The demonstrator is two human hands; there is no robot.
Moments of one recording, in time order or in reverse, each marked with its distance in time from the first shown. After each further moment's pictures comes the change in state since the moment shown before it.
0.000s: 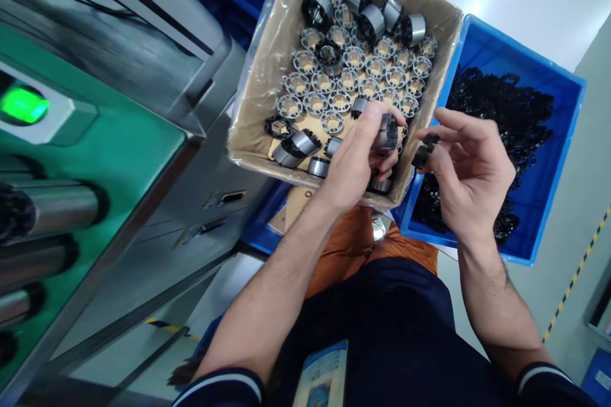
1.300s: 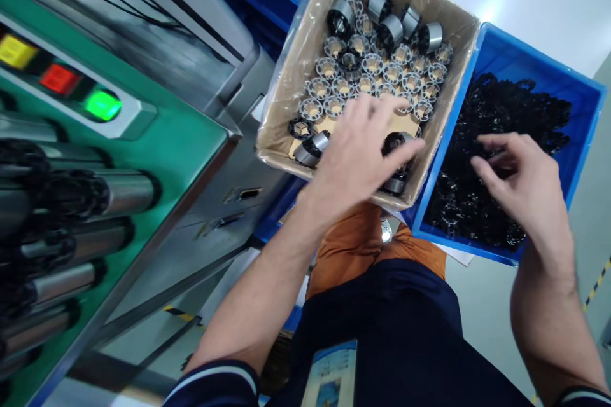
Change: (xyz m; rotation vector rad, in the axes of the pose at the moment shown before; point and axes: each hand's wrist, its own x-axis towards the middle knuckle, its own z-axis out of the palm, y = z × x) left_hand 0.001 0.022 -0.038 1.005 0.038 0.283; right_hand 0.023 0.037 -0.095 -0.697 -0.226 0.004
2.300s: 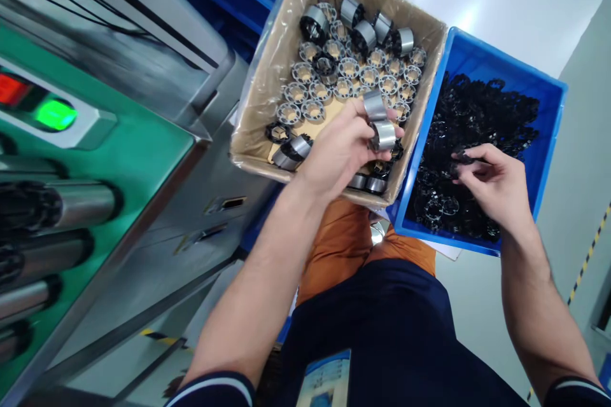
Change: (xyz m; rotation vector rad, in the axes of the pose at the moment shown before) left_hand 0.012 0.021 0.019 -1.047 -0.010 -0.478; right_hand -0.014 0.010 0.013 0.571 0.096 0.096
